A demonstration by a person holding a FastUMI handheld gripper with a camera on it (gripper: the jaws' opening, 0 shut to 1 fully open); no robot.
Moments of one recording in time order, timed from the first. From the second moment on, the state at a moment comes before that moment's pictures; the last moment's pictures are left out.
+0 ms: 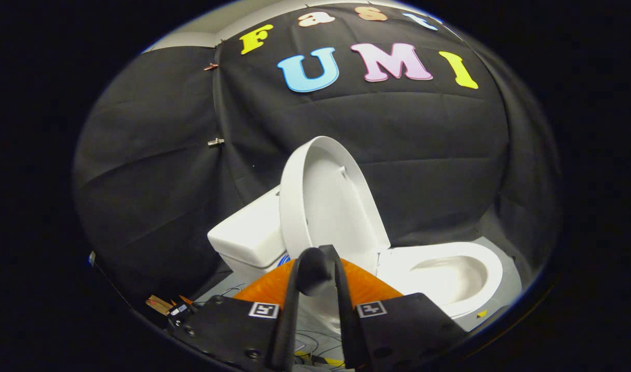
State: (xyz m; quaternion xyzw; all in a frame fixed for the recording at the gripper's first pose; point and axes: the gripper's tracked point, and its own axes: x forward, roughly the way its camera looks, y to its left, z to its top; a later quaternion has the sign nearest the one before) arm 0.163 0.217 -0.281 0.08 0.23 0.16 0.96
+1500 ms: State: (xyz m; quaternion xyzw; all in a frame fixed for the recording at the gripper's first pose) arm 0.017 0.050 0.015 -0.04 -0.02 0.06 1.00
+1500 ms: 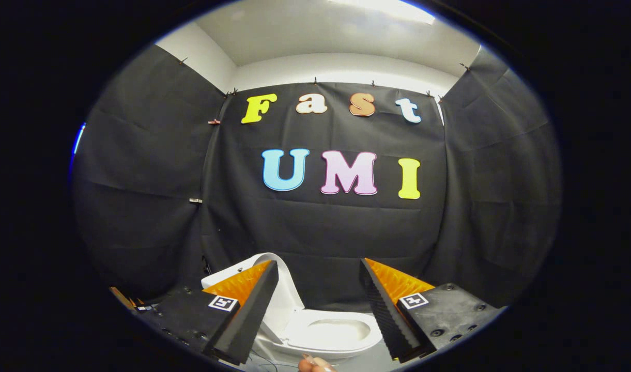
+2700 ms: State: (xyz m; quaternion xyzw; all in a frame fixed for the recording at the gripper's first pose) arm 0.015 0.033 0.009 -0.02 0.00 0.06 1.00
